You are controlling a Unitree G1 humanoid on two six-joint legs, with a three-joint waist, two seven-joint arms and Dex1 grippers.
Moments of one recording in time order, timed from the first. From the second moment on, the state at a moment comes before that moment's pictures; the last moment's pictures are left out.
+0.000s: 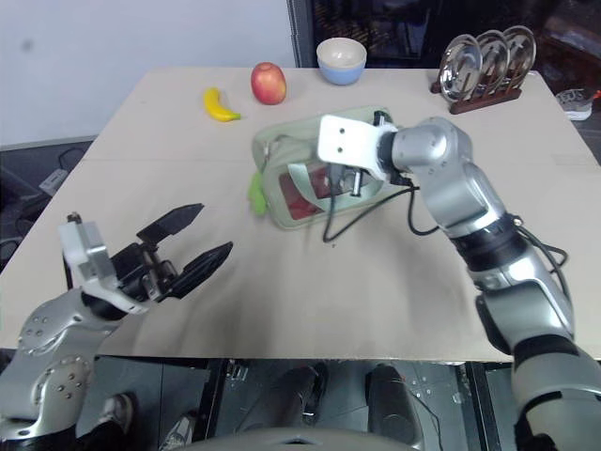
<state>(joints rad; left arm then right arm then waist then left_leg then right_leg) 0.19 0.59 0.36 -0.53 -0.78 0.21 -0.89 -1.04 -0.46 0.38 0.07 -0.20 0.46 0.94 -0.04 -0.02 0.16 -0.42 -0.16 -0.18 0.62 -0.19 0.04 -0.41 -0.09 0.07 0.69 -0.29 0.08</state>
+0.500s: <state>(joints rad) 0.08 0.62 0.39 -0.41 -0.70 0.24 -0.75 -1.00 -0.29 0.42 0.03 -0.24 0.60 0.78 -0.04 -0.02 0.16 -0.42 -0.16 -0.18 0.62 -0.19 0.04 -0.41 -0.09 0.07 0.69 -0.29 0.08</state>
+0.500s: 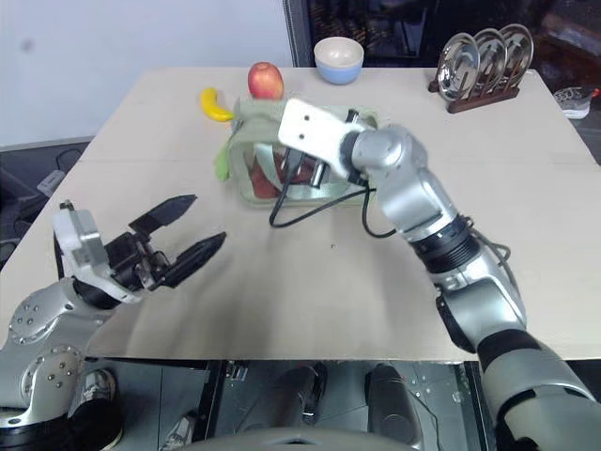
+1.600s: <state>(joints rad) -0.19 0.58 0.14 -0.06 -0.02 -0.01 -0.43 -1.00 -0.28 0.42 0.00 -0.23 0.63 0.77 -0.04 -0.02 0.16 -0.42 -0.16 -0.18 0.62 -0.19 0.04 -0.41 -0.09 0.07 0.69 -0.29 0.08</state>
